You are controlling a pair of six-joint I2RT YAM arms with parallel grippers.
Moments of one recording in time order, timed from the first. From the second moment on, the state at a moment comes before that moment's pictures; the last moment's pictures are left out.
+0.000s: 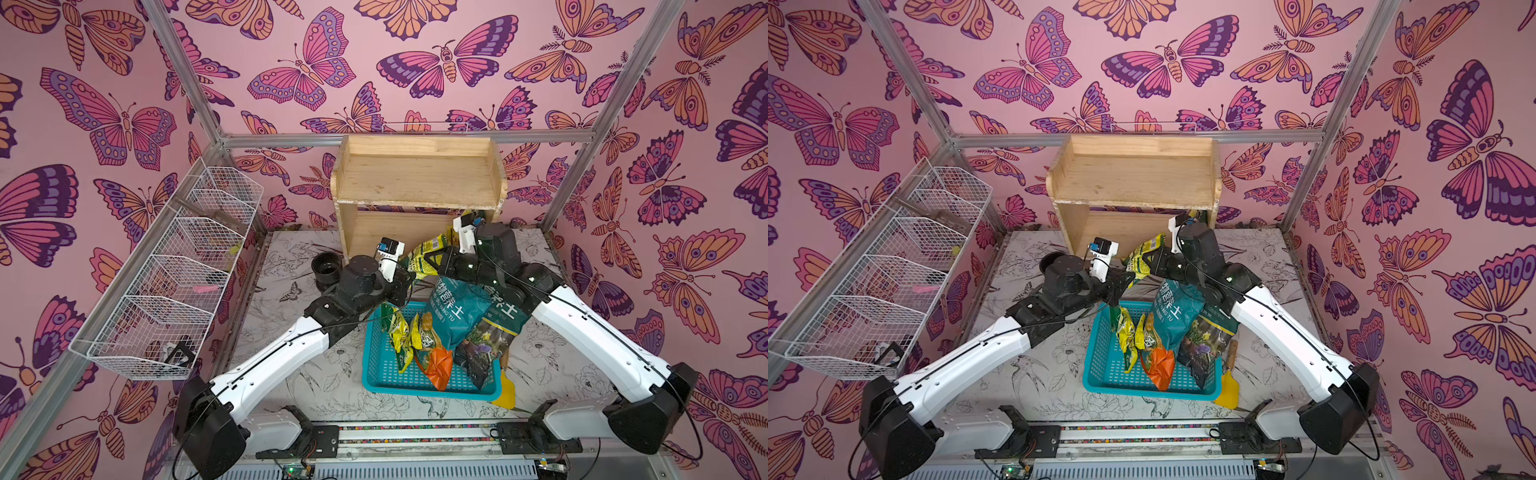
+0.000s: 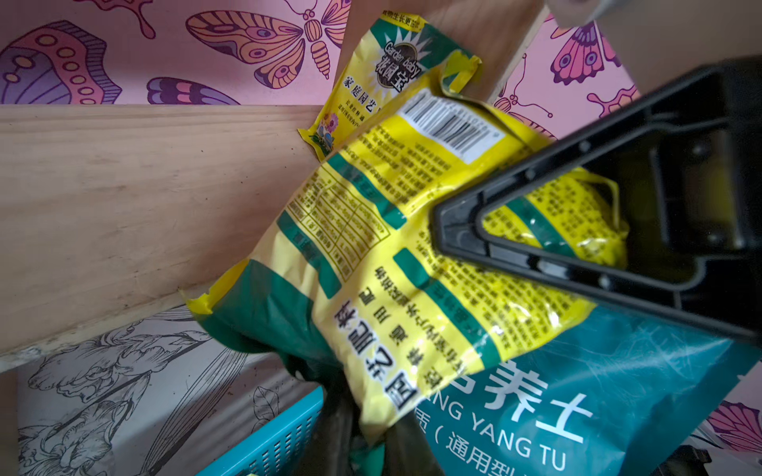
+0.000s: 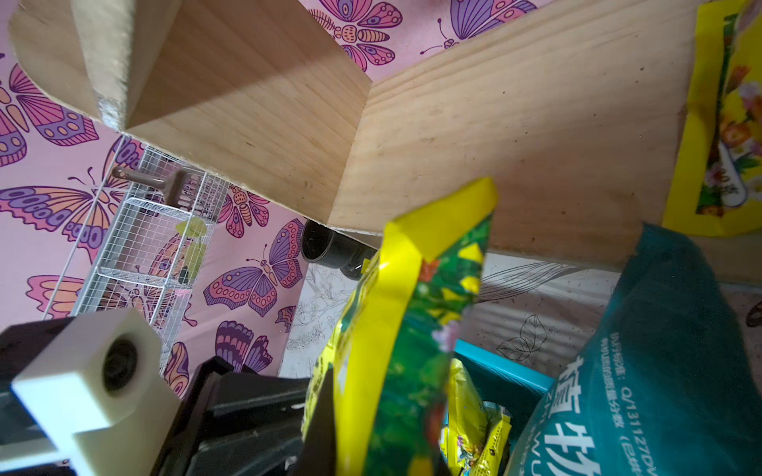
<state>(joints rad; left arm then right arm) -0.69 1.26 1.06 -0.11 0.16 -0.30 0.70 1.37 1.41 -0.51 -0.17 0.75</state>
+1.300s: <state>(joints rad) -0.29 0.84 0.78 -0.29 -0.19 -0.74 1.15 1.73 1.42 -0.75 0.11 0.57</state>
